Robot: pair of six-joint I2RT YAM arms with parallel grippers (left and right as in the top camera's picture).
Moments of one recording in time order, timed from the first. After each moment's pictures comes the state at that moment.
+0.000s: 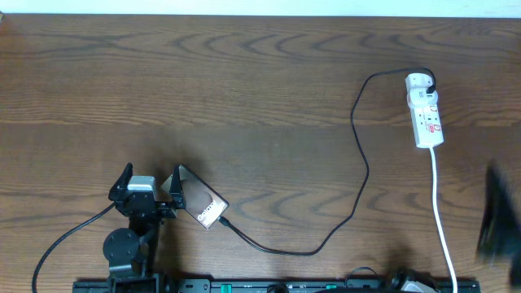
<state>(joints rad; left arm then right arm) 0.09 0.01 0.02 -0.11 0.14 0.01 -0.42 1.05 2.52 -1.59 -0.41 -0.27</state>
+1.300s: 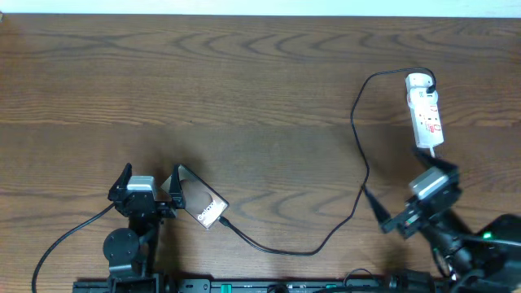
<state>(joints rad) 0.09 0.01 0.02 -0.11 0.13 0.01 -0.18 0.37 0.73 -0.63 -0.75 -0.41</state>
